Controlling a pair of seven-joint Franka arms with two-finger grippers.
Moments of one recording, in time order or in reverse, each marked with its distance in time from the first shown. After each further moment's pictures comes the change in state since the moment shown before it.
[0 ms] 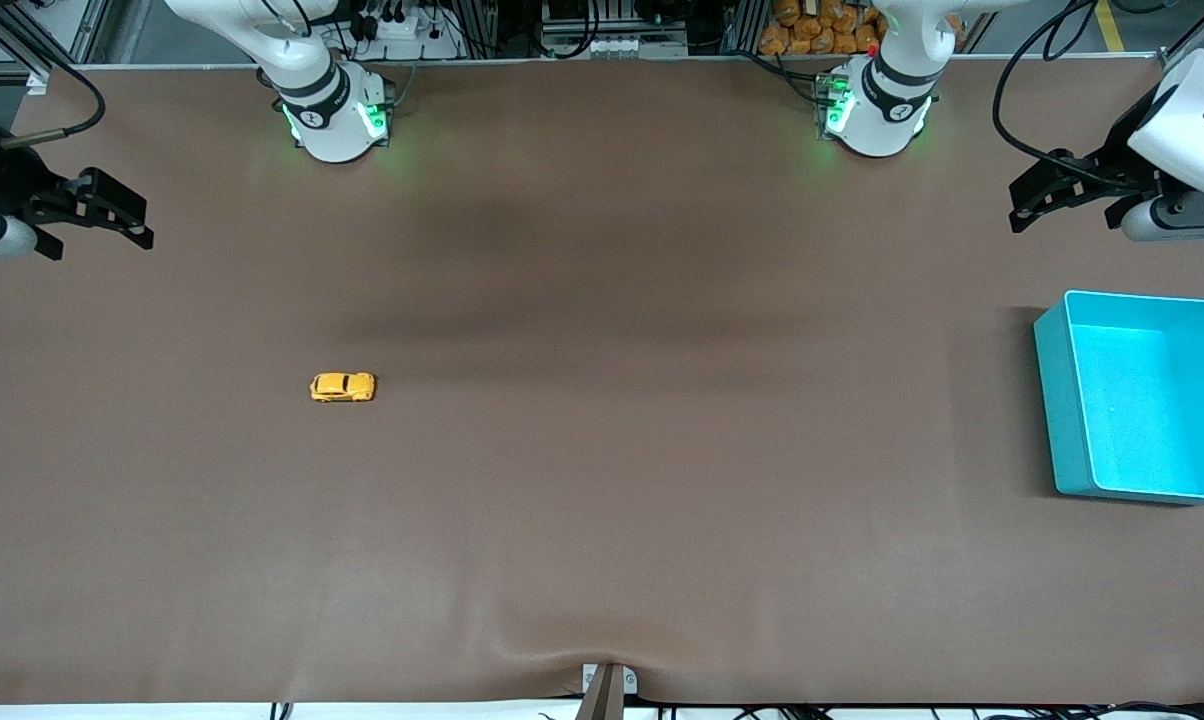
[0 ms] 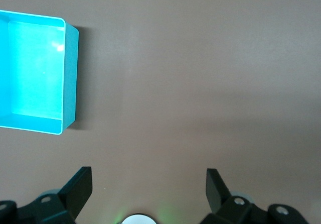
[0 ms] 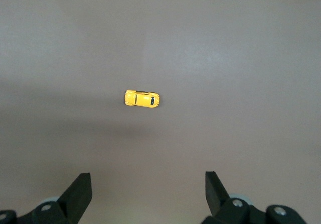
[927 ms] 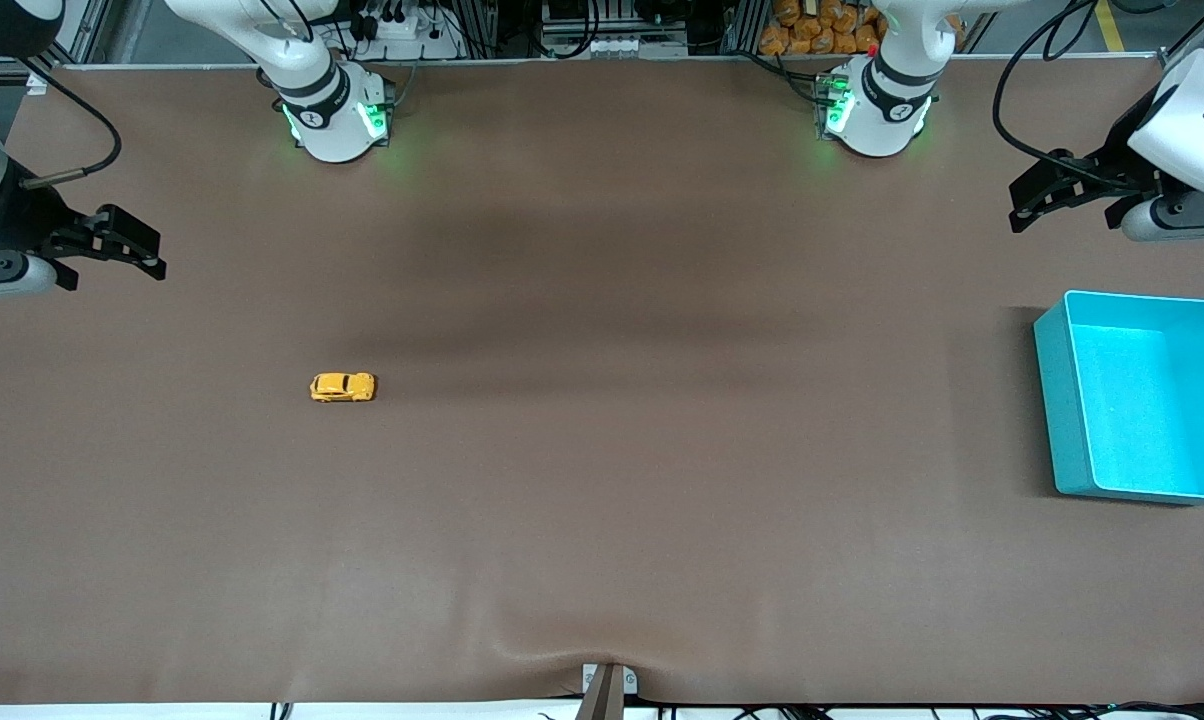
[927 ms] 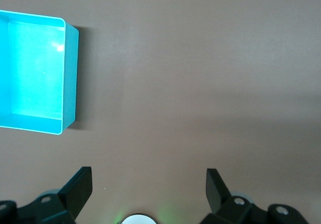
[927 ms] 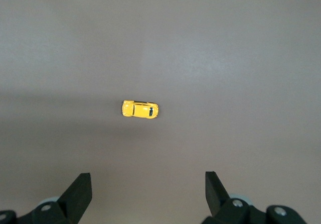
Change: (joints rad) left arm 0.000 0.000 0.000 0.000 0.000 0.000 0.000; right arm -0.001 0.041 -0.003 -0.029 0.000 0.079 -0.001
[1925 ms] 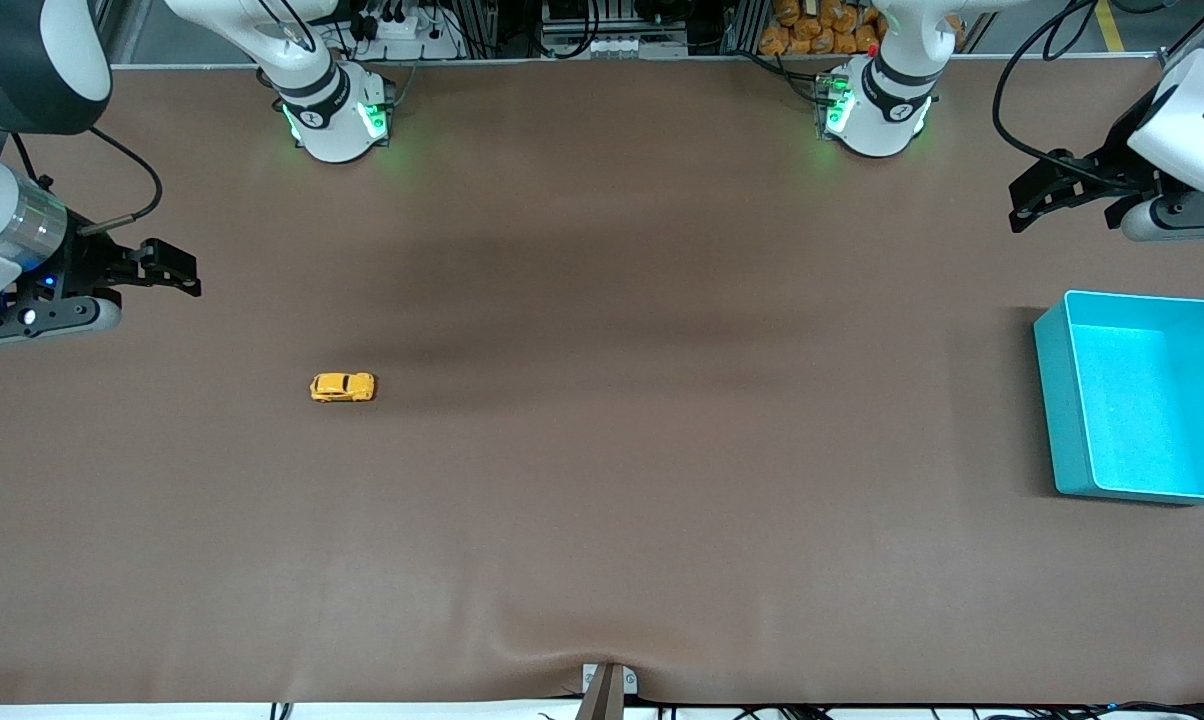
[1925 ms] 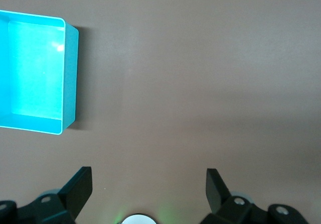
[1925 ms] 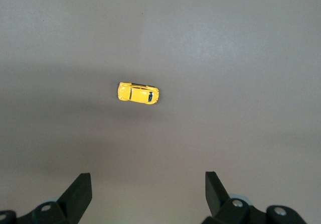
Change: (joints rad) left arm 0.000 0.000 0.000 0.000 0.000 0.000 0.000; right arm -0.001 0.045 -0.005 -0.079 0.000 0.020 -0.058
